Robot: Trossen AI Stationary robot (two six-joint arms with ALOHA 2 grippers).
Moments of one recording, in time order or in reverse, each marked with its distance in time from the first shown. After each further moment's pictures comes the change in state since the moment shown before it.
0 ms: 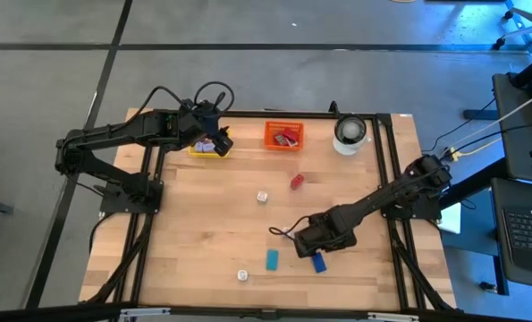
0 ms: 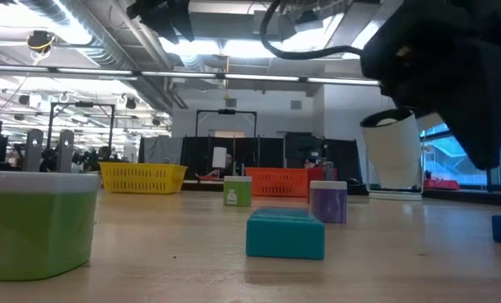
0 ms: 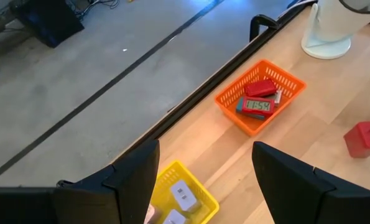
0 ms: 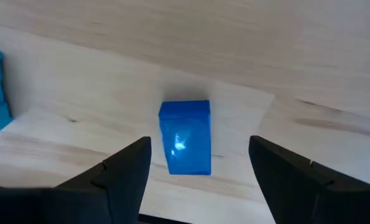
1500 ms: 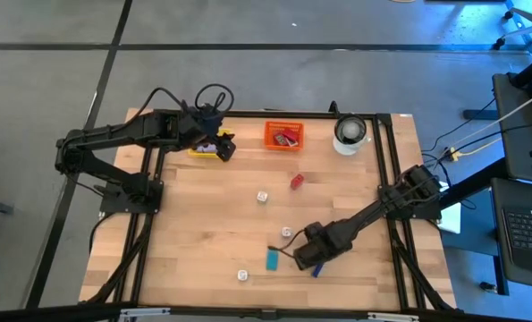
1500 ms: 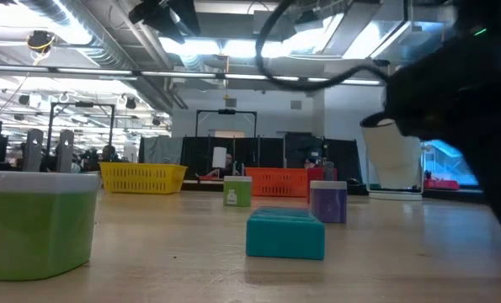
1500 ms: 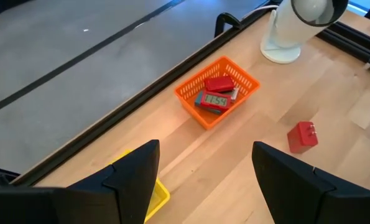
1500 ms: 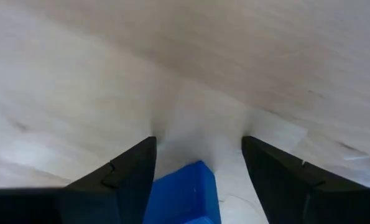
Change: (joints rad) left arm -0.023 0.000 0.000 0.024 0.134 -0.132; right arm 0.075 0.138 -0.001 0.060 0.115 -0.100
